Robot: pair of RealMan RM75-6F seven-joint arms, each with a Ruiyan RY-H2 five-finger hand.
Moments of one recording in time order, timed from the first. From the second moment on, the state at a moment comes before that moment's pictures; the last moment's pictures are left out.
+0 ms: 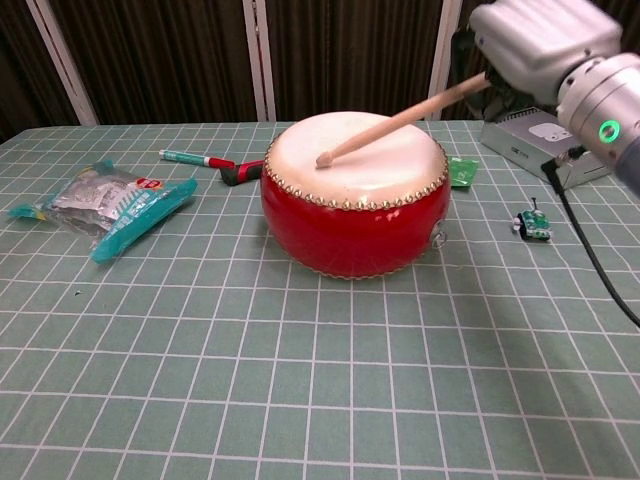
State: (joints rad) left arm -0.79 -1.08 -0.43 -1.71 0.86 1.06 0.03; right arm 0.77 -1.63 0.28 -1.46 -1.13 1.40 -0.79
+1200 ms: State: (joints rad) left arm -1.00 -1.34 -0.38 -1.62 0.66 1.06 0.41; right arm 0.60 -1.39 0.47 -1.62 -0.90 1.40 -0.45
